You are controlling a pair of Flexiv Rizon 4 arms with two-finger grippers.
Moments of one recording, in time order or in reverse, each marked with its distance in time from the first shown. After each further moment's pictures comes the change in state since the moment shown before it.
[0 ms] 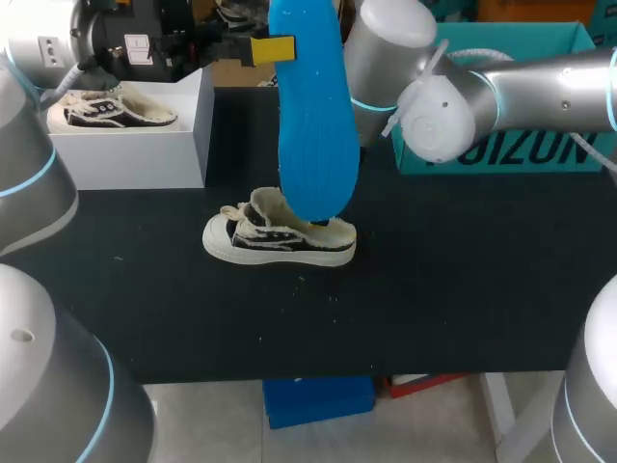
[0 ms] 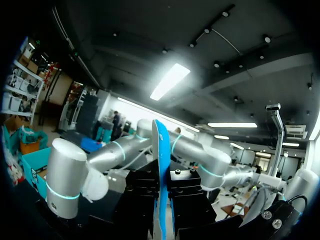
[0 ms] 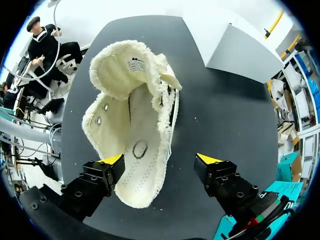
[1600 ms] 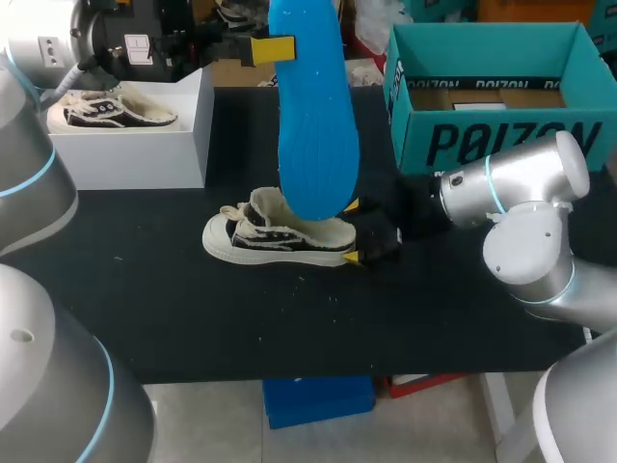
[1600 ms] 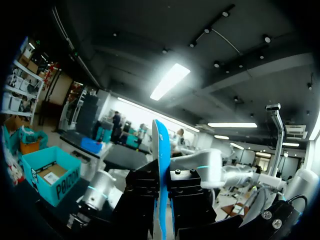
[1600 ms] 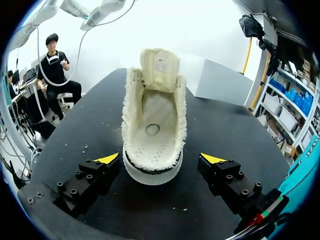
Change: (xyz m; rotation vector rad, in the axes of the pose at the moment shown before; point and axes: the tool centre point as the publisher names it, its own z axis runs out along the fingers) left arm 0.000 0.000 0.000 0.000 0.000 0.000; right arm 0.026 -0.067 0.029 -0.698 -0.115 -0.012
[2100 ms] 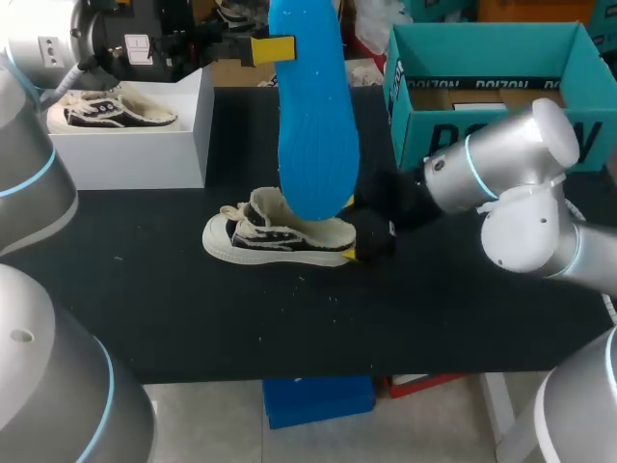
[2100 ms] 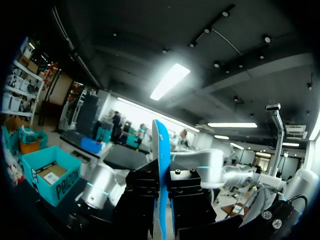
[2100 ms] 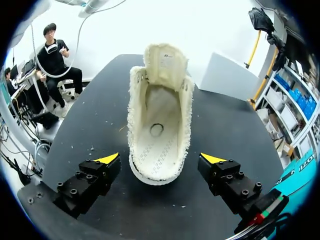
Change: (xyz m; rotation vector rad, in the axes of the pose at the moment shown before) left arm 0.000 0.000 0.000 0.000 0.000 0.000; right arm 0.005 0.013 -0.009 0.164 0.009 -0.025
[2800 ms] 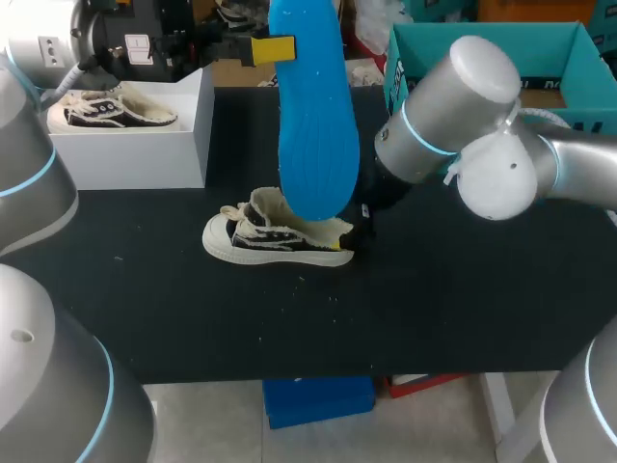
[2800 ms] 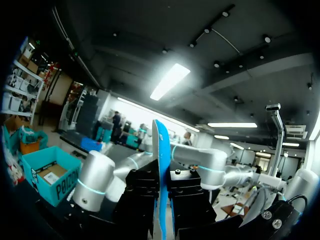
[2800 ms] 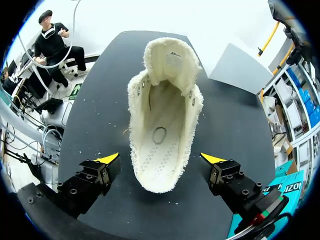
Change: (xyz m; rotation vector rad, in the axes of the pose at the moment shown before) left arm 0.000 0.000 0.000 0.000 0.000 0.000; right arm 0.000 0.031 -0.007 0.293 0.042 -0.037
